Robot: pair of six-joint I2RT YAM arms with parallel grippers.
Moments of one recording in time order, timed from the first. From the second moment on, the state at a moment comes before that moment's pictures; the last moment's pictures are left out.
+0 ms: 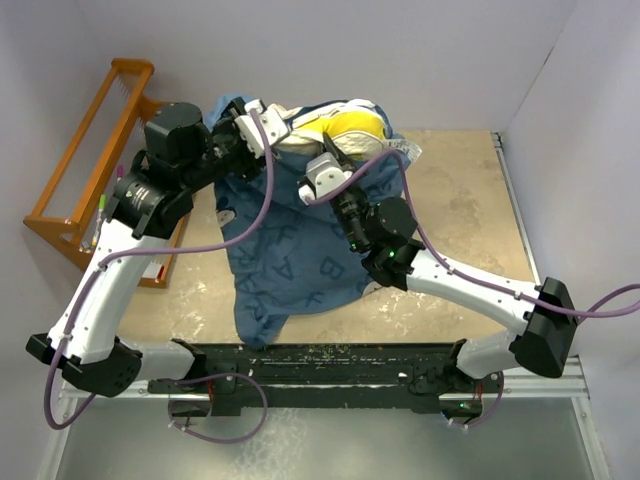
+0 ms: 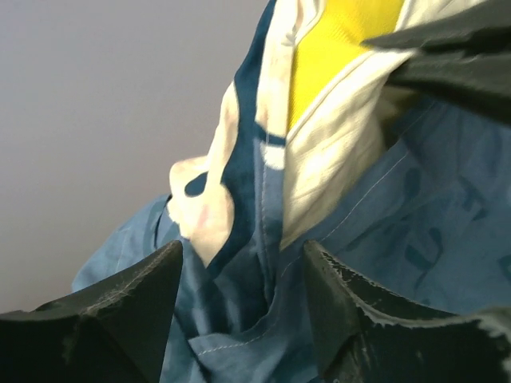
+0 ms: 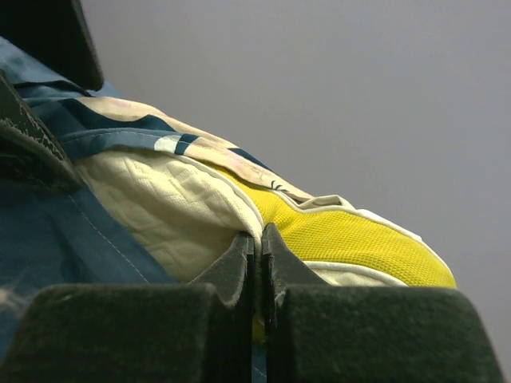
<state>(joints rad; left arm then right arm) -0.52 1.30 1.76 -0.66 0.13 0.62 1.00 1.39 1.16 0.75 0.46 -0.84</state>
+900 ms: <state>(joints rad) -0.52 1.18 1.63 -0.67 0.06 0.69 1.06 1.39 1.15 0.72 0.49 -0.86</state>
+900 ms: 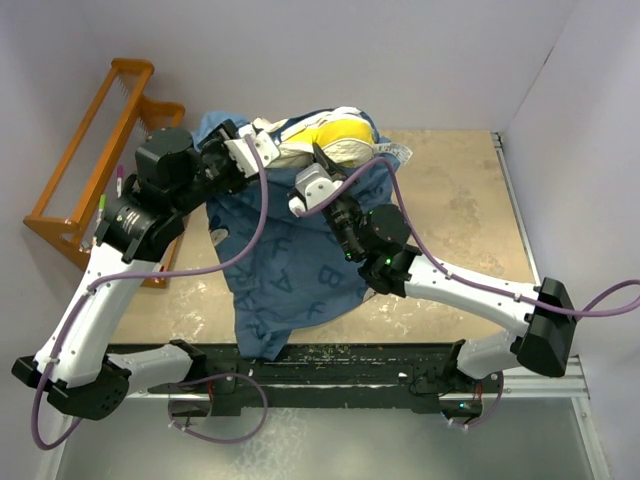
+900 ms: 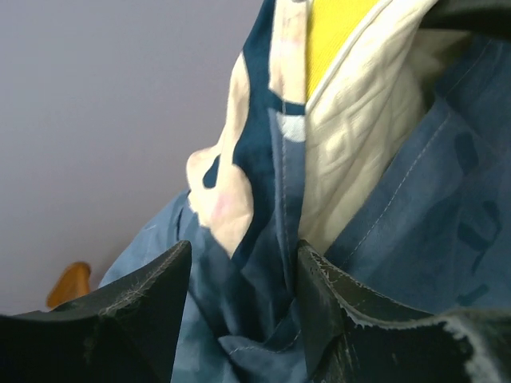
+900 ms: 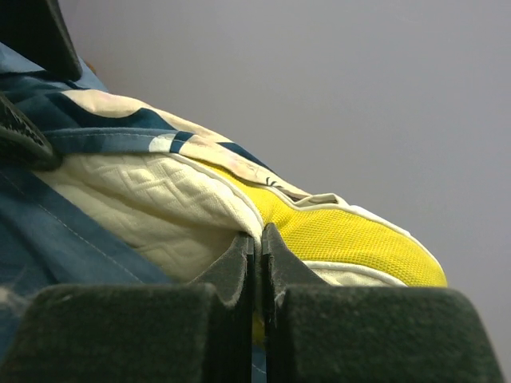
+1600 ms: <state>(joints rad) -0.48 1.22 1.67 -0.42 -0.22 0.70 1.06 1.27 1.06 0.75 0.51 -0.85</state>
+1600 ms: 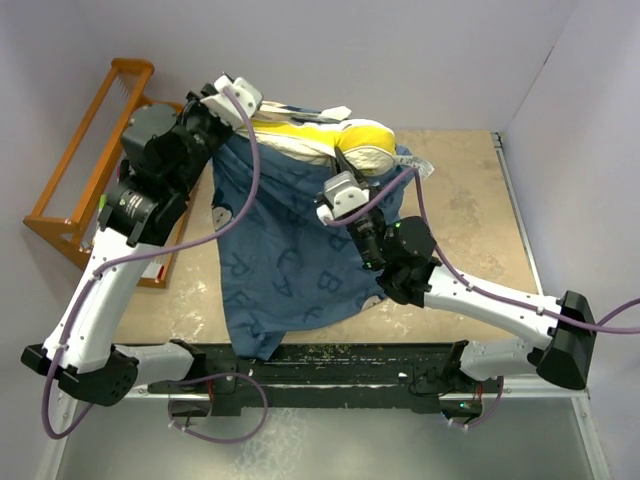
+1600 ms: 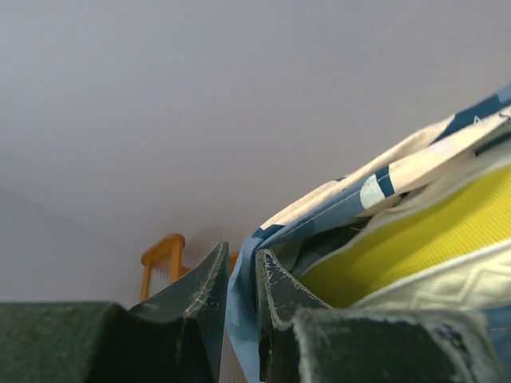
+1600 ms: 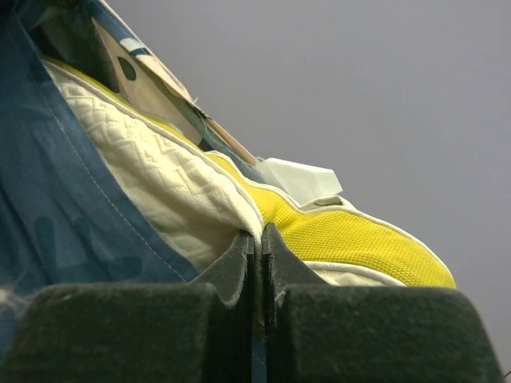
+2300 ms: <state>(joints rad) -0.24 1.30 1.68 -0.74 0.25 0.46 0.88 1.10 0.96 0.85 0.67 -0.52</state>
